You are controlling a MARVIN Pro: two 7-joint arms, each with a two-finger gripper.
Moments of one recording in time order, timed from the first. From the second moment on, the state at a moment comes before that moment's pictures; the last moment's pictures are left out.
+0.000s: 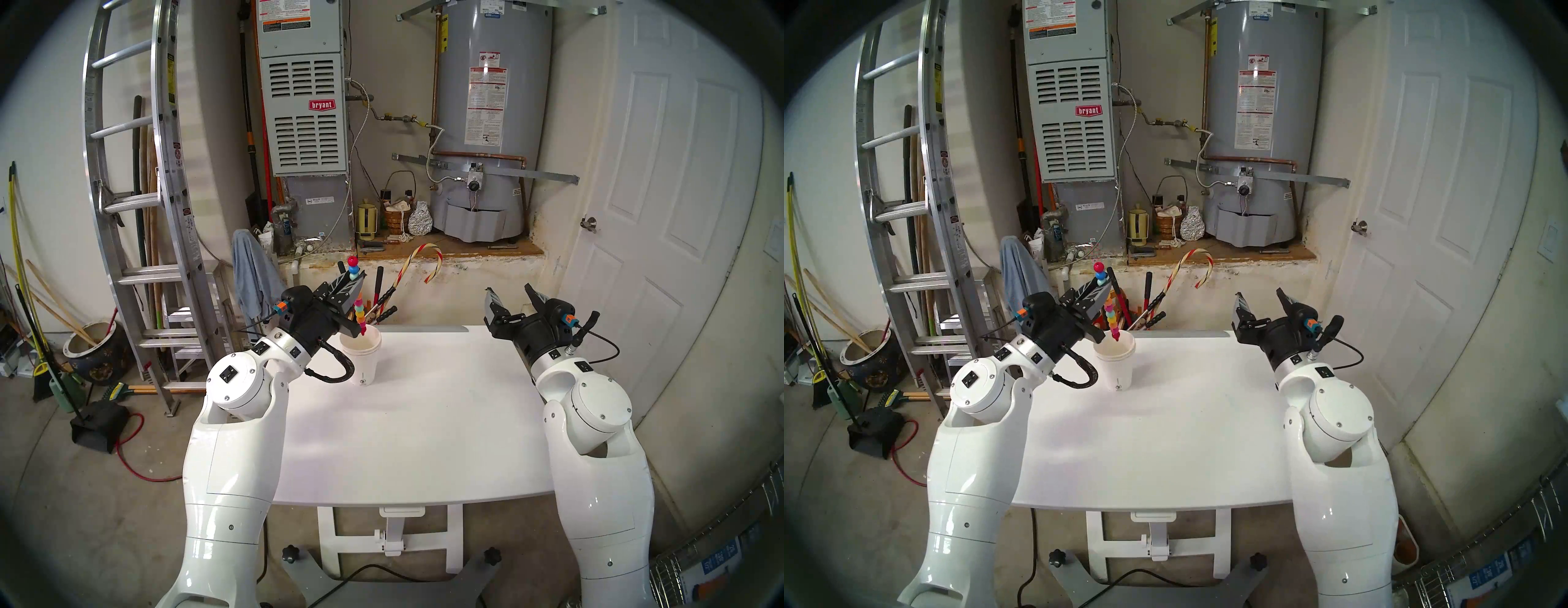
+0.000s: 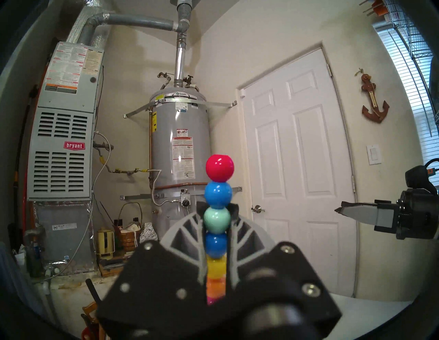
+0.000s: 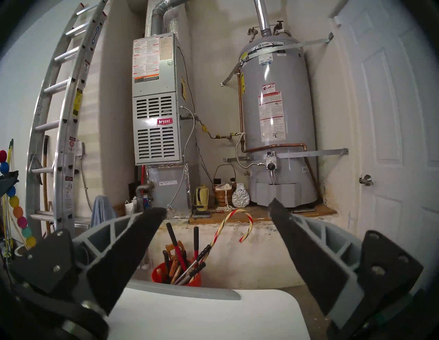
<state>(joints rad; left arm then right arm) 1.47 -1.57 -1.65 -1.70 -0.17 -0.05 -0.69 -1.62 -1.46 1.63 -1.93 0.17 0.15 0.16</state>
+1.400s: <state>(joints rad) 1.48 -1.57 -1.64 -1.54 -0.08 -0.11 -0.68 -1.63 -1.47 1.63 -1.88 0.16 0.10 0.18</state>
